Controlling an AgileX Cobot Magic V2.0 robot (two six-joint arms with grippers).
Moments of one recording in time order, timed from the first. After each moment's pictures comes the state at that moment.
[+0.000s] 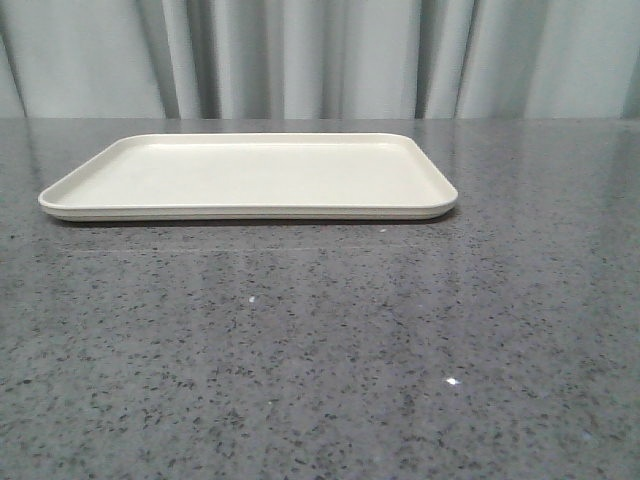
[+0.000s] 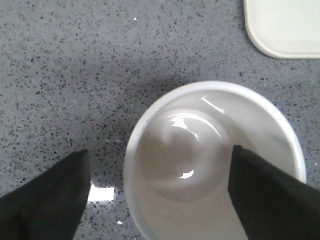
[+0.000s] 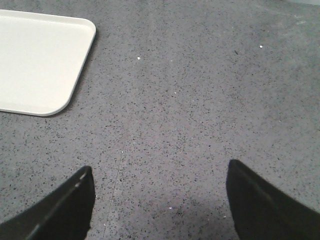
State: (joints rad) left arm 0.01 1.03 -0.93 -0.12 1.09 -0.05; right arm 0.15 0.58 -0.89 0.01 0.94 0.01
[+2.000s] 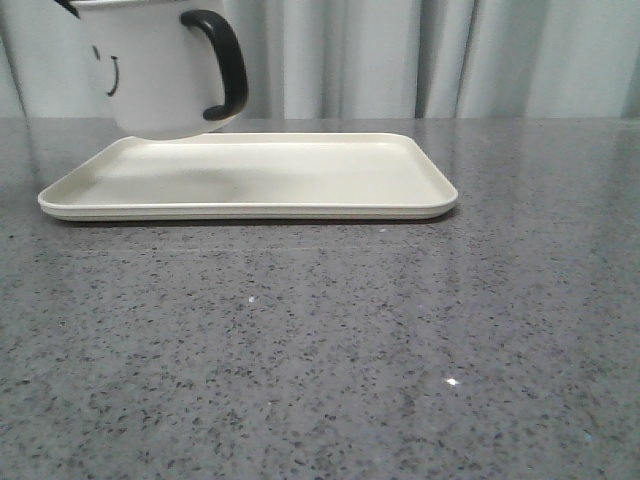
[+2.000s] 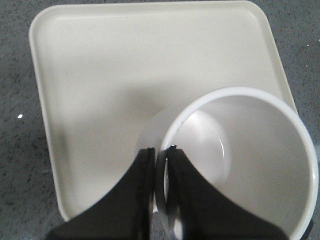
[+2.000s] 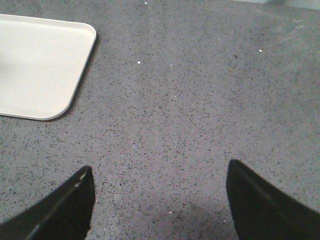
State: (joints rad) left arm -0.25 1.53 -1.47 -0.37 1.00 -0.05; right arm 0.15 0.58 -0.89 0.01 0.93 0.01
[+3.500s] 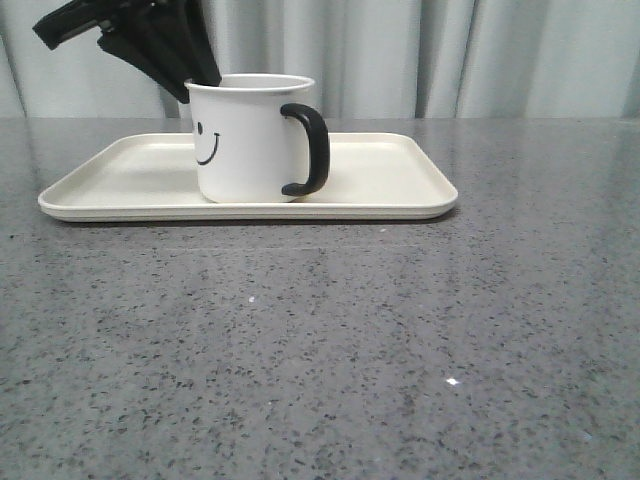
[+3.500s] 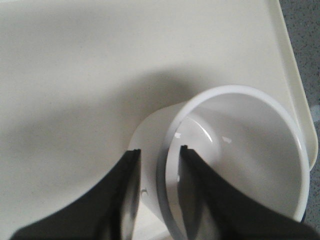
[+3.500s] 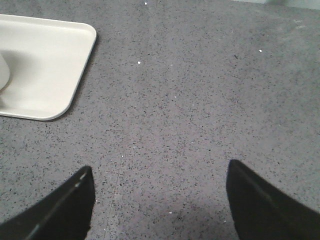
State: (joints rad) left arm -0.35 1.77 -1.61 -0.37 1.00 -0.07; right arm 0.15 0.58 -0.89 0.01 0.93 0.01
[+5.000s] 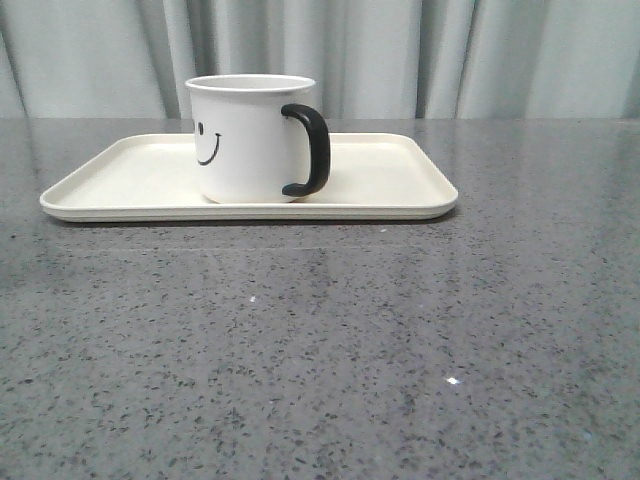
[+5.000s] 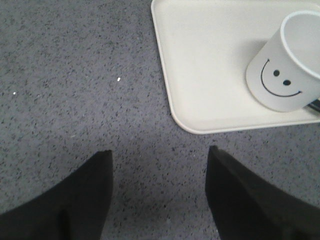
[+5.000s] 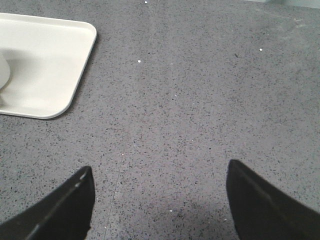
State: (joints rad) left arm -0.10 0.92 -0.93 -0.21 0.87 -0.02; right arm 0.15 0.58 -0.89 0.01 0.94 0.01
